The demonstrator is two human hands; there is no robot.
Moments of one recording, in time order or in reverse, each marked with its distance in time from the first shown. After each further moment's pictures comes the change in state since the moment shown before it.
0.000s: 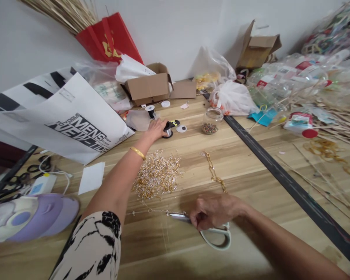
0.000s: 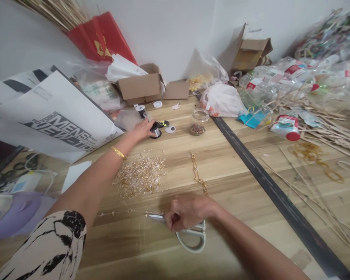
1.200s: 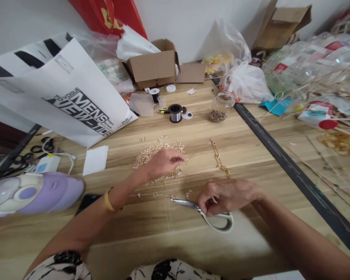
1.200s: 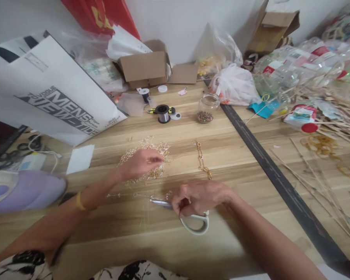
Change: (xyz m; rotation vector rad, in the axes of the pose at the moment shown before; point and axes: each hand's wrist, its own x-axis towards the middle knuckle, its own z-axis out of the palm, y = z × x) left_hand -0.174 0.076 -0.010 -0.664 -0.052 0.300; right_hand -0.015 -0.004 -0.010 0.151 -0.094 -0.094
